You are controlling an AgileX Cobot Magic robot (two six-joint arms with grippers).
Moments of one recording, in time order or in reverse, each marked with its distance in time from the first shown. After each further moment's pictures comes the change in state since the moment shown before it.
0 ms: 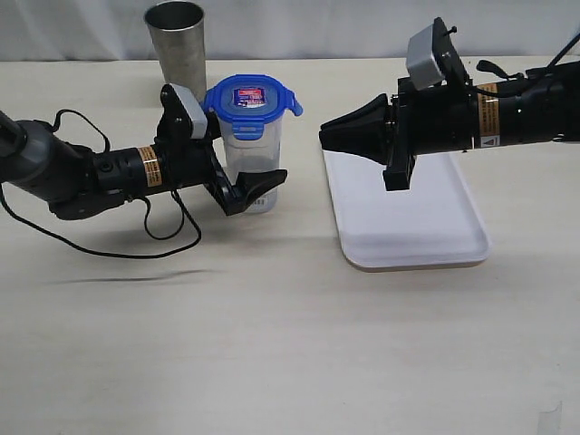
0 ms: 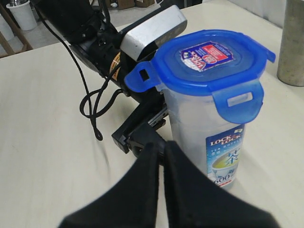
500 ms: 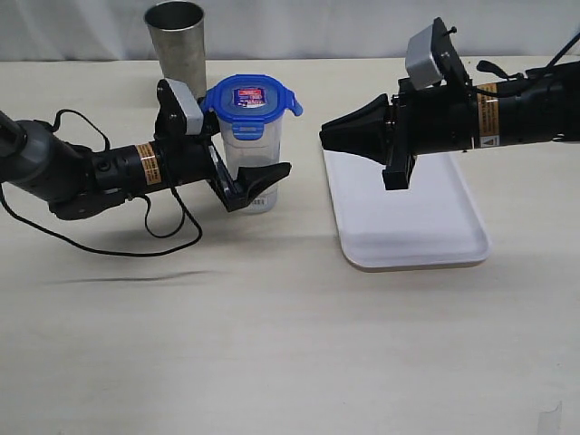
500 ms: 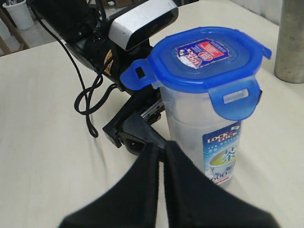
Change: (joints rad) left arm 0.000 0.002 0.000 0.000 -0.079 0.000; right arm 0.000 0.000 0.000 0.000 0.010 0.007
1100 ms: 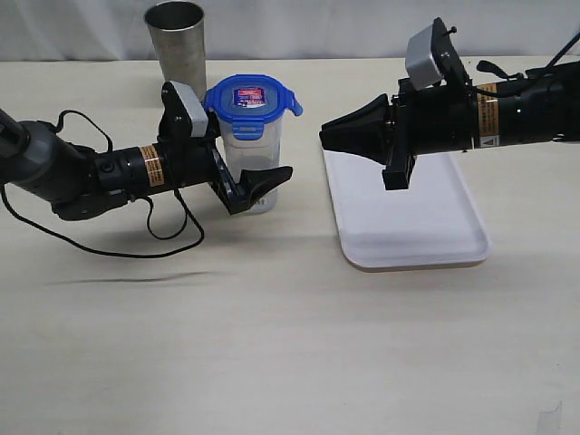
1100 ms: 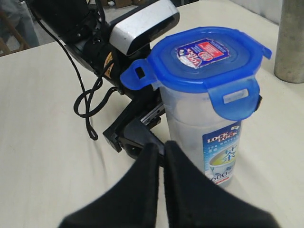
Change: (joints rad) left arm -0.010 0.000 0.000 -0.003 0.024 0.000; right arm 0.000 0.000 0.000 0.000 0.002 0.002
